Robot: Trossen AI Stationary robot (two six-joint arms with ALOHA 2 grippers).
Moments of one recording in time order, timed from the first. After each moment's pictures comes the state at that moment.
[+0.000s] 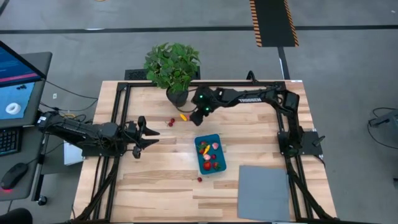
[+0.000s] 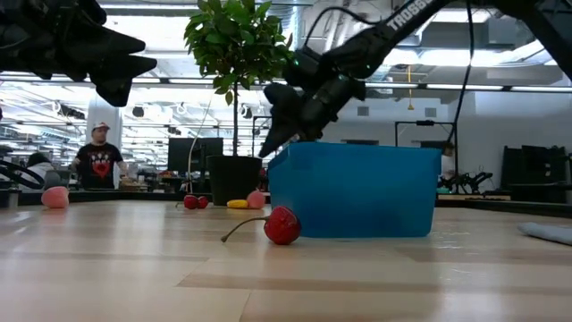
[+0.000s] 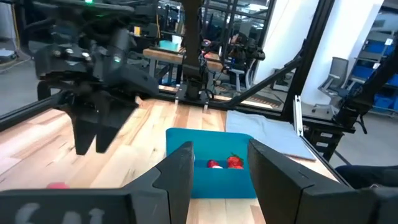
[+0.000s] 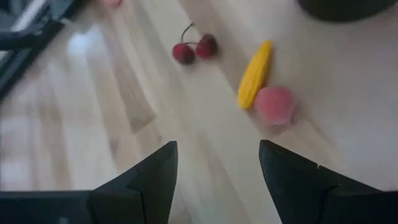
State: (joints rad) left arm -0.20 0.35 0.06 0.32 -0.20 -0.20; right arm -0.35 2.02 1.42 -0.30 -0.37 0.34
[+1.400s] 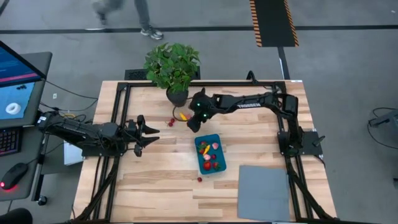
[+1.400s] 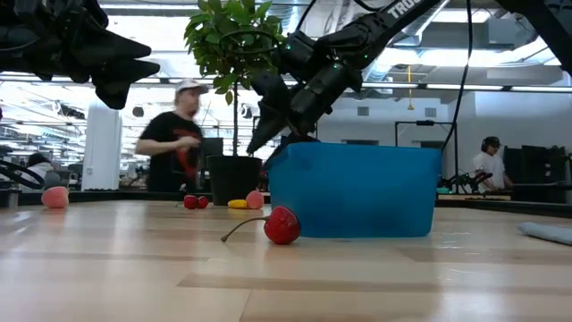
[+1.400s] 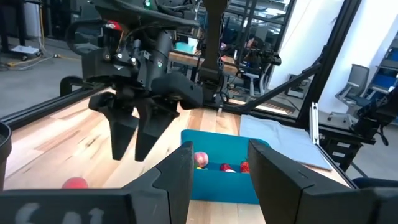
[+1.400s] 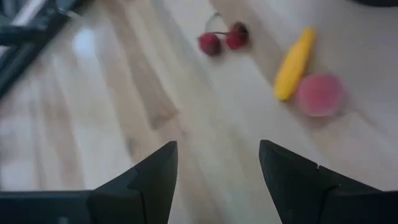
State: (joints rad) left arm -0.20 0.35 0.06 0.31 -0.27 -0.22; right arm -0.24 2.02 1.43 -0.29 -0.30 0.42
